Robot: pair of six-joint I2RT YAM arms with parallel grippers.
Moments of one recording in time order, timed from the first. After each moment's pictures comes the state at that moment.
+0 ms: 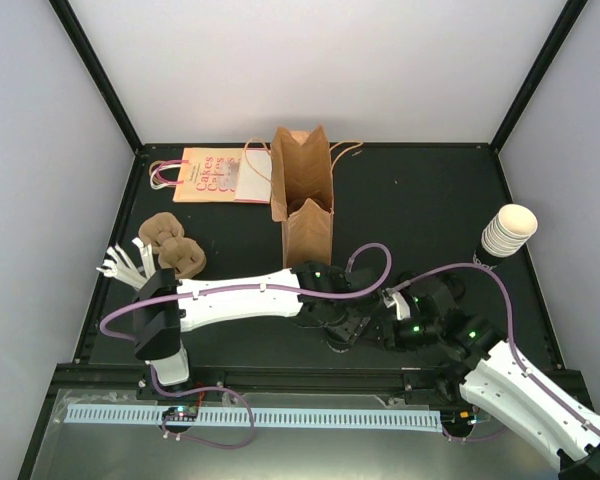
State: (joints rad) left arm -1.28 1.75 1.46 -0.99 -0.06 -0.70; right arm 0.66 0.55 0.38 -0.69 -0.65 0.77
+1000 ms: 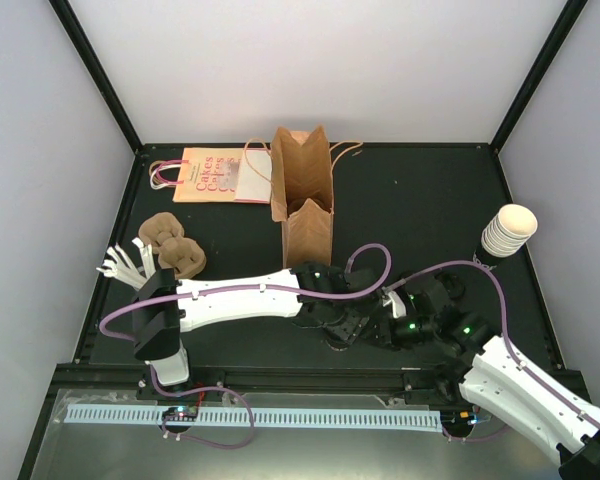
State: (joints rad) left arm -1.28 1.74 1.45 -0.99 -0.07 -0.69; right arm 0.67 0.62 0.37 -0.62 -0.66 0.81
